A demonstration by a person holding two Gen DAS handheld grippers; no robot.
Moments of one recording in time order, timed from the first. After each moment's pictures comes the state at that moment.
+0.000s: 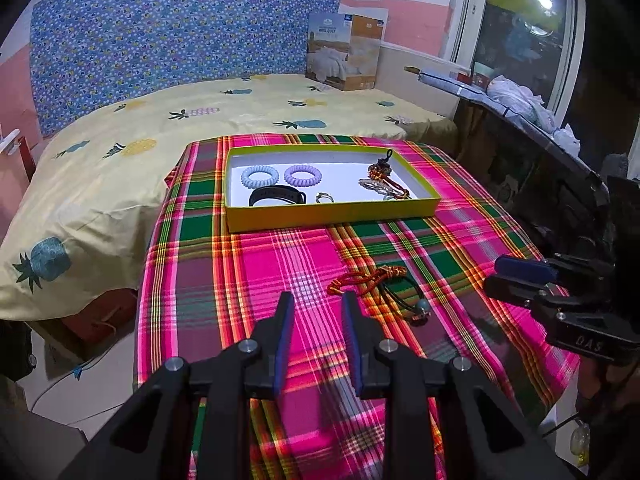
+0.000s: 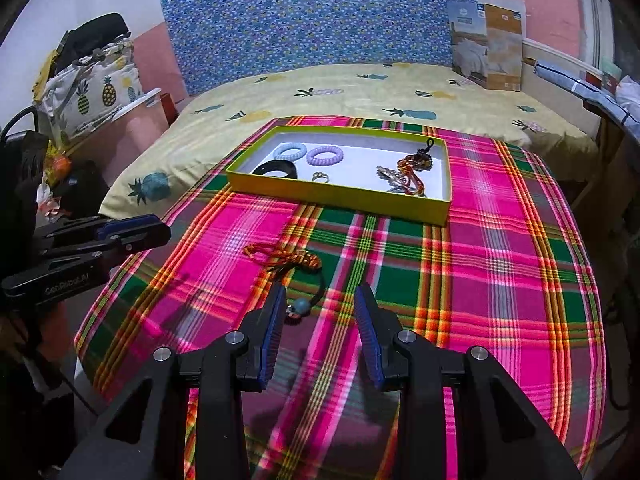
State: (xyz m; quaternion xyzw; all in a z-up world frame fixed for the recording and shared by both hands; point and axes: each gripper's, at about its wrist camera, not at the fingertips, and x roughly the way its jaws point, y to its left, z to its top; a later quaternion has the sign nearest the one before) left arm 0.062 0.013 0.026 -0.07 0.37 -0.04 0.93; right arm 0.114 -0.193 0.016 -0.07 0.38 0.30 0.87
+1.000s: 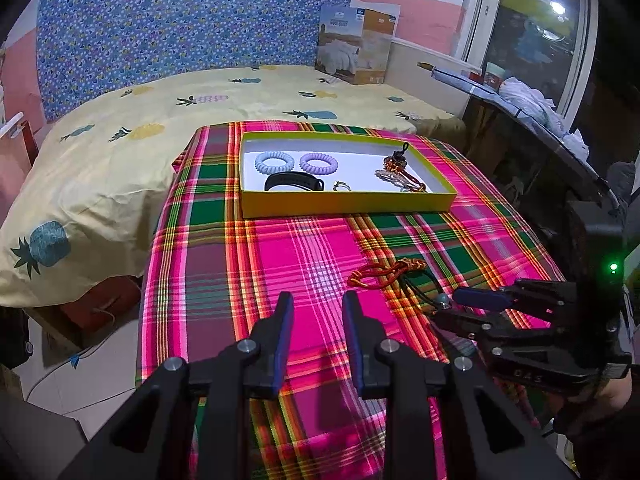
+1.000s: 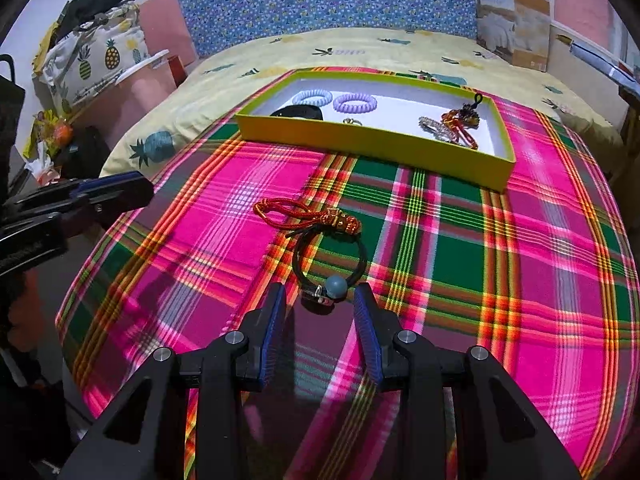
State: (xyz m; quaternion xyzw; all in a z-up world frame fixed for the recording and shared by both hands) left arm 0.066 0.030 0.012 -0.08 0.38 -0.03 0.92; right arm 0.131 -0.151 -0.035 -0.10 0.43 0.32 0.84
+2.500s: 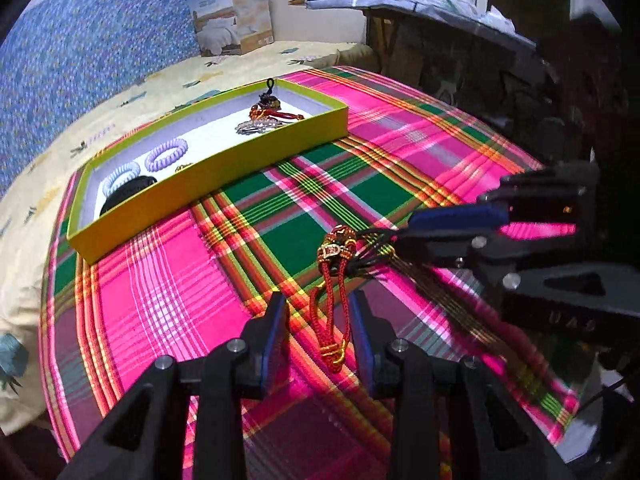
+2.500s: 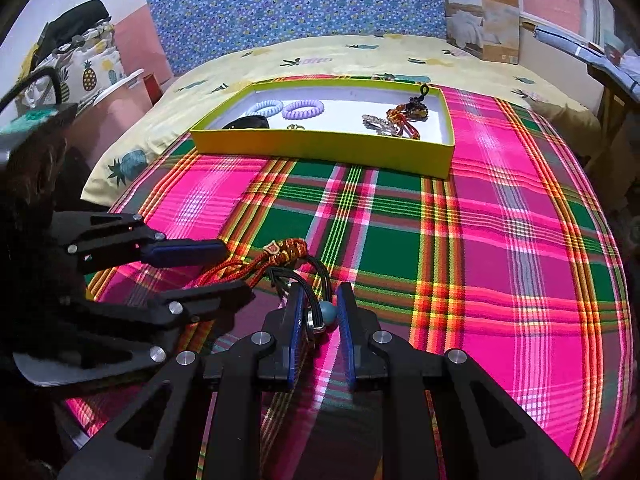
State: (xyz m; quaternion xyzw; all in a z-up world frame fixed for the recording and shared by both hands) left arm 0.106 -0.078 -0.030 0.09 0.42 -0.17 0.89; right arm 0.140 -0.195 -0.033 -0.07 0.42 0.28 0.86
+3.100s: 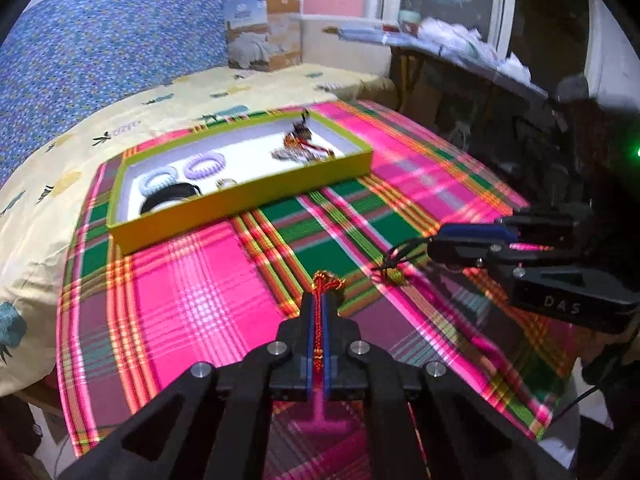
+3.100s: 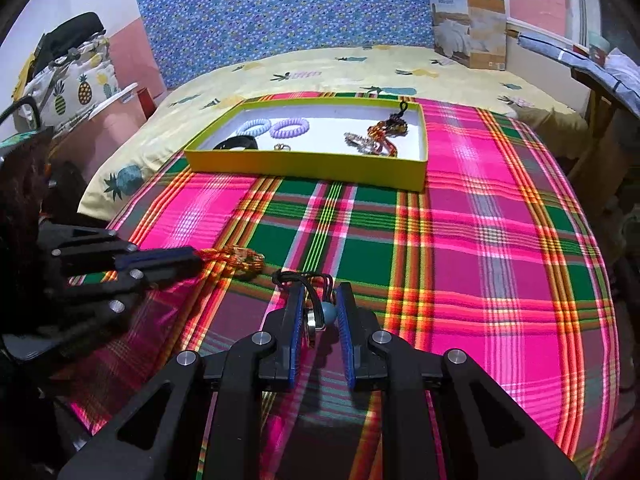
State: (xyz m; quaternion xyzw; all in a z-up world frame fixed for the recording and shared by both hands) left arm 0.091 -0.045 -0.001 0.02 0.38 -0.14 0.91; right arm 0.136 -0.212 -0.015 -0.06 0.40 0.27 0.87
